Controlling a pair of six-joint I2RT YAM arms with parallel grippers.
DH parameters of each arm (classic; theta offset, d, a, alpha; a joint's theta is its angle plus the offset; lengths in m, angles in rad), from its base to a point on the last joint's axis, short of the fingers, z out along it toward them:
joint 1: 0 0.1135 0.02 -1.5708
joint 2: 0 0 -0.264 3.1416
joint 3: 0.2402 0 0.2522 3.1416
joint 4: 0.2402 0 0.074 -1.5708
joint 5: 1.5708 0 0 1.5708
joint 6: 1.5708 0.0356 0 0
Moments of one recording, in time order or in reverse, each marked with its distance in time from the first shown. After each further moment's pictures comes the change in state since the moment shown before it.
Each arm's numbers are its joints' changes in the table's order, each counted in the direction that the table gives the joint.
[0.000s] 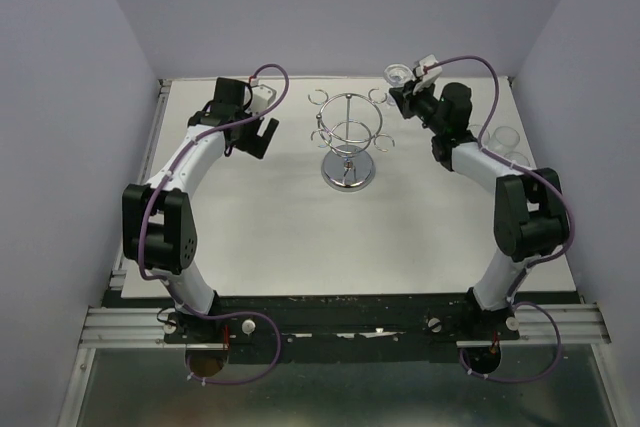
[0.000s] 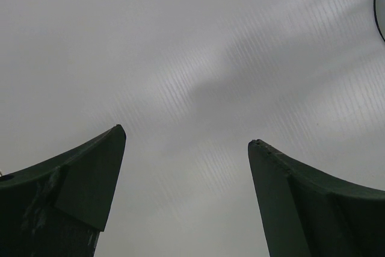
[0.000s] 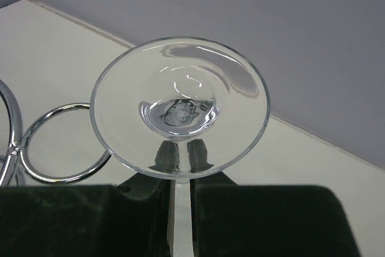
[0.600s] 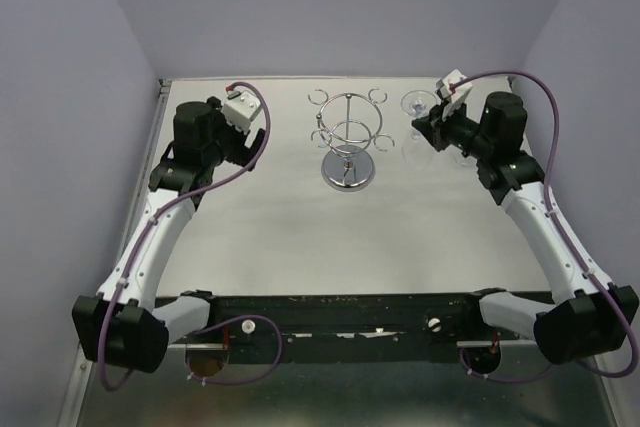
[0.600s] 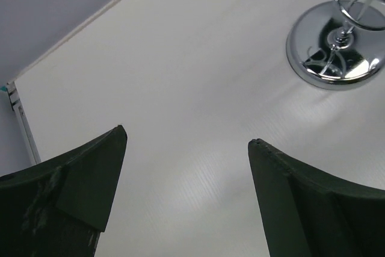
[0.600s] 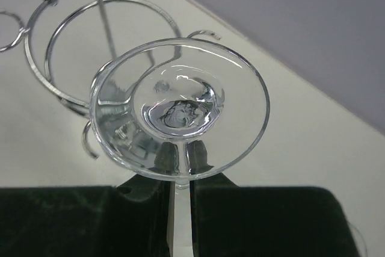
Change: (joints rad) left arm -0.004 -0.483 -0.260 -0.186 0.107 0.039; right arm -0.003 -0.600 -0.047 0.744 -0.075 -0.176
